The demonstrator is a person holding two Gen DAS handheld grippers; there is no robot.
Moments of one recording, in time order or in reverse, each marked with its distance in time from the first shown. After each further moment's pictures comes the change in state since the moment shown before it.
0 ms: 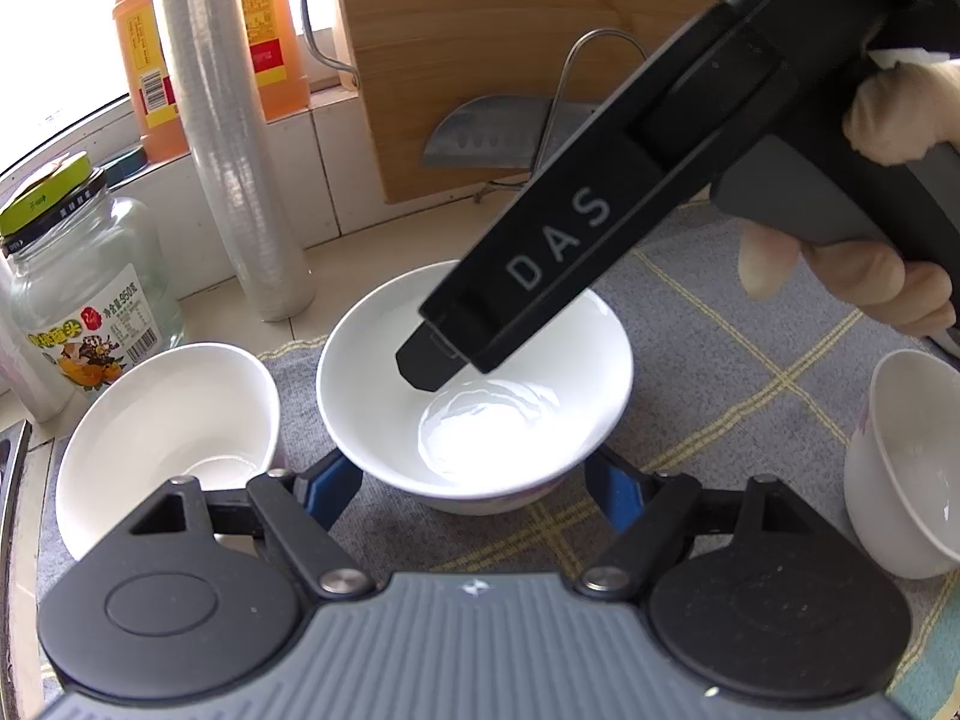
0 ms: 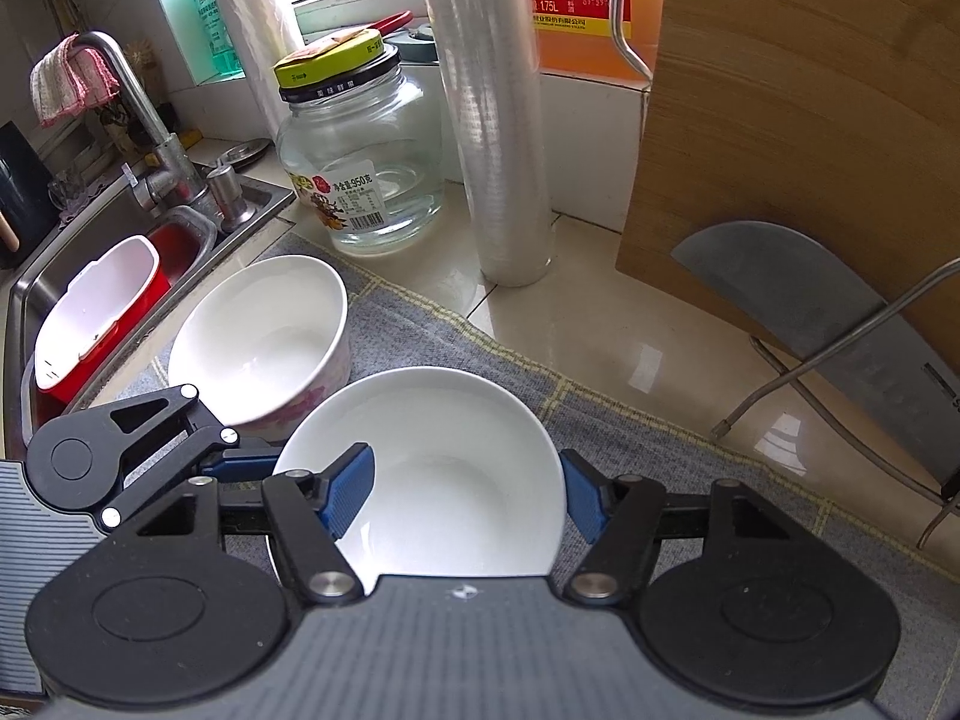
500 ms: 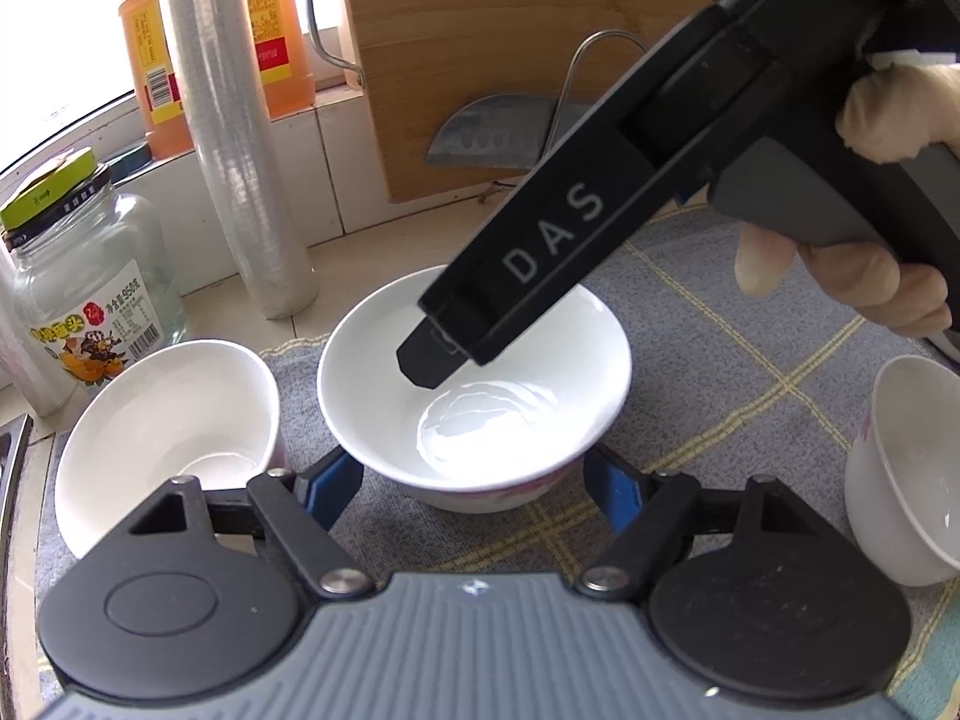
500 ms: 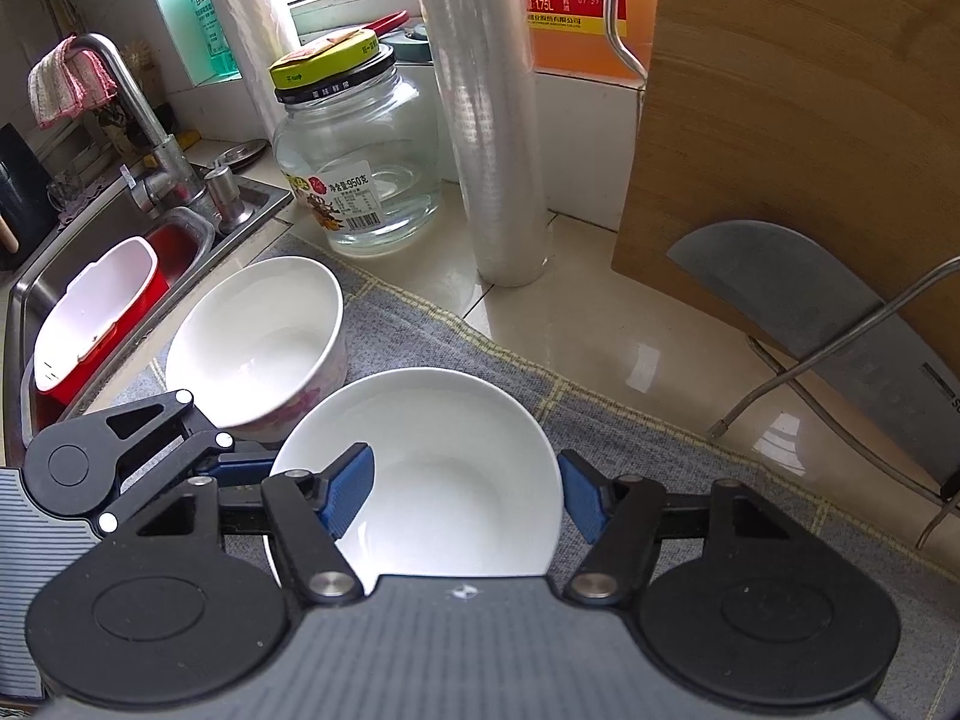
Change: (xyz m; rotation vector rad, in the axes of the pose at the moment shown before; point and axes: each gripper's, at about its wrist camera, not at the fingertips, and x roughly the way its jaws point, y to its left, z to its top) left arm 0.002 0.000 0.000 -0.010 -0.004 0.006; right arm 0.002 -0.004 0.001 0.008 0.004 0.009
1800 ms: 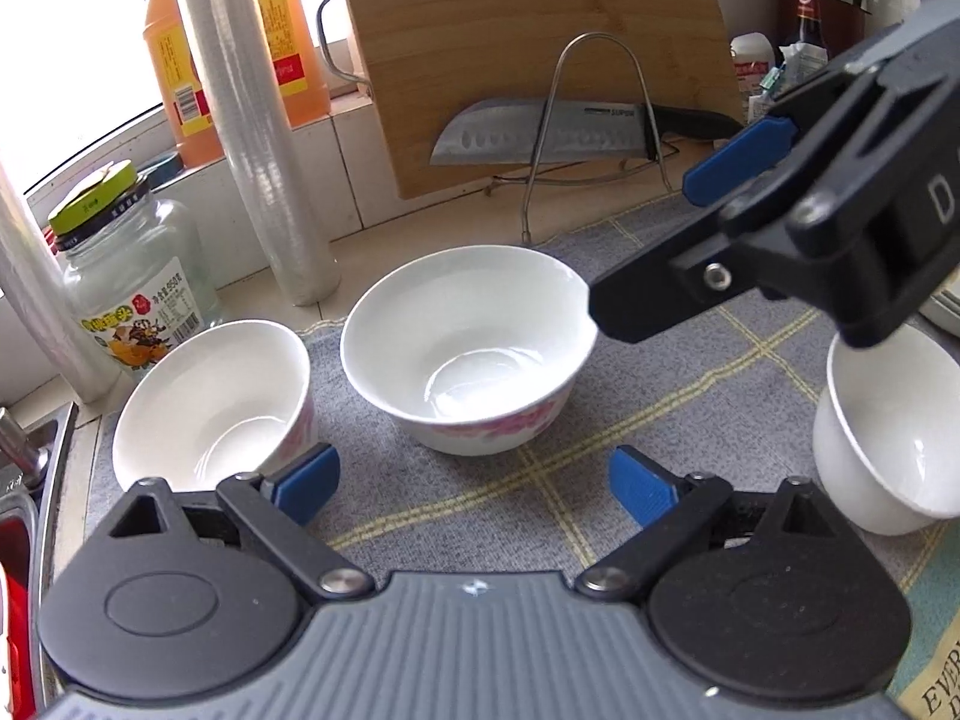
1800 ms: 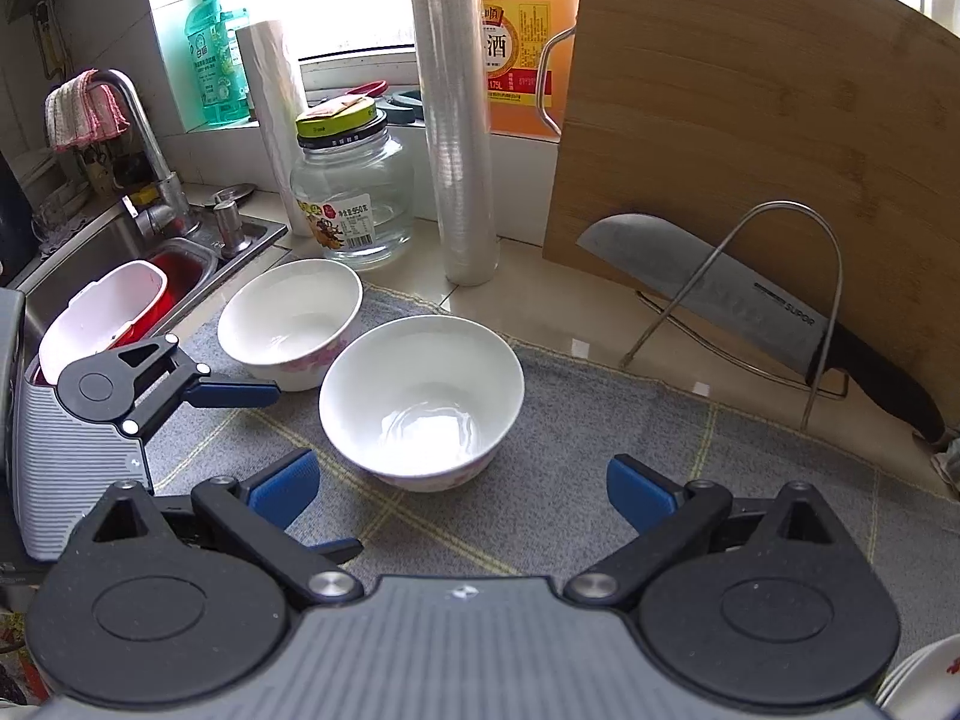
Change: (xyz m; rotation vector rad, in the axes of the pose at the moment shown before) left arm -0.029 -0.016 -0.010 0.018 0.024 0.061; right arm -0.081 0.027 -0.056 0.024 -0.123 -0.130
